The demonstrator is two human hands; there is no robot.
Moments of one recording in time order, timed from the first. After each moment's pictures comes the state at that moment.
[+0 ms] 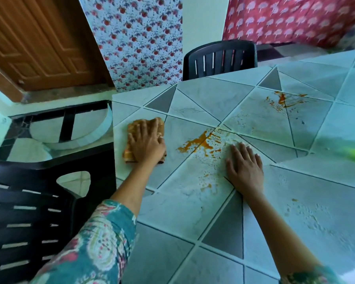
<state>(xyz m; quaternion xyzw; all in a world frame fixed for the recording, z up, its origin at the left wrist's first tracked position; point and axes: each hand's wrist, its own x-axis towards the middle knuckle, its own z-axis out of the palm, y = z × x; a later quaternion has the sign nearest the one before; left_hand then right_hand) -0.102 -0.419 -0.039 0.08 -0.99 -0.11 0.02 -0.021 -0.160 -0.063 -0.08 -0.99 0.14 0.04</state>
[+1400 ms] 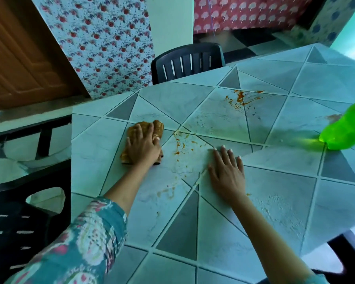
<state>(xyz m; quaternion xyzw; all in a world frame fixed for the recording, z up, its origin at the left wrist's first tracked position) -0.112 -0.316 -0.041 0.06 -0.99 -0.12 -0.01 0.000 -0.097 -0.063 -0.07 -0.99 0.14 0.01</state>
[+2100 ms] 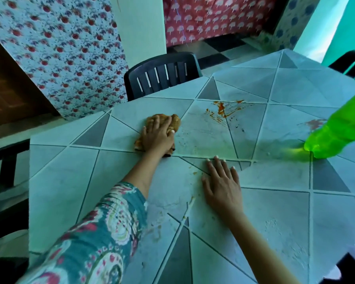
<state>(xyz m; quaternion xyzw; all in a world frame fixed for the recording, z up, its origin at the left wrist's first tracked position) -0.219 -0.214 -0.042 -0.08 -0.99 -0.14 -0.04 -0.028 -0.079 -0.066 -0.12 -0.98 0.15 0.06</state>
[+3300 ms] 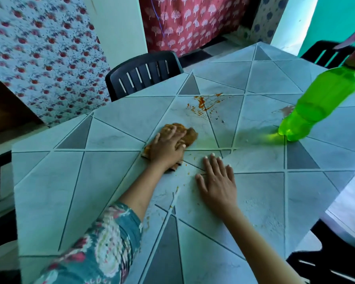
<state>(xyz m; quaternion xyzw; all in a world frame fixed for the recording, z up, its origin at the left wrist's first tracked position) -0.155 -0.176 -0.051 -0.26 -0.95 -0.17 -0.04 0.004 -0.066 -0.068 -0.17 -0.97 0.14 0.05</state>
